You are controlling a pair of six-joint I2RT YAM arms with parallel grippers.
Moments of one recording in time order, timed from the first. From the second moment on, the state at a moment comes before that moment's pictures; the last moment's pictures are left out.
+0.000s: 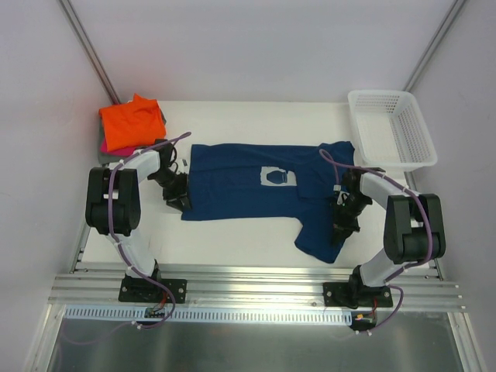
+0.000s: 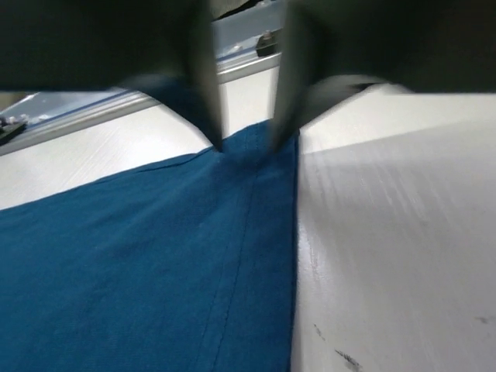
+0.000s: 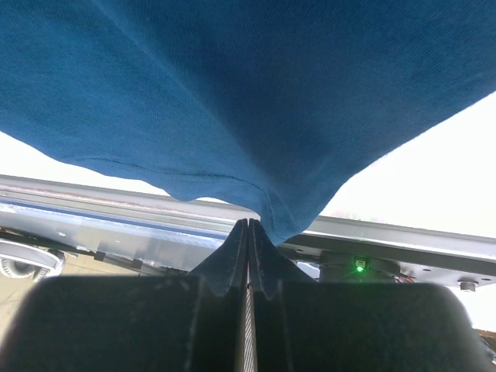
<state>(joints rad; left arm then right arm) -0.04 1.81 1.13 -0.89 0.35 -0.16 0.08 1.60 0.89 -1.10 -0.27 0.19</state>
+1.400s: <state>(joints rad) -0.04 1.80 1.14 -0.89 0.39 -0.17 0.07 1.61 0.84 -1.12 -0.30 0.23</state>
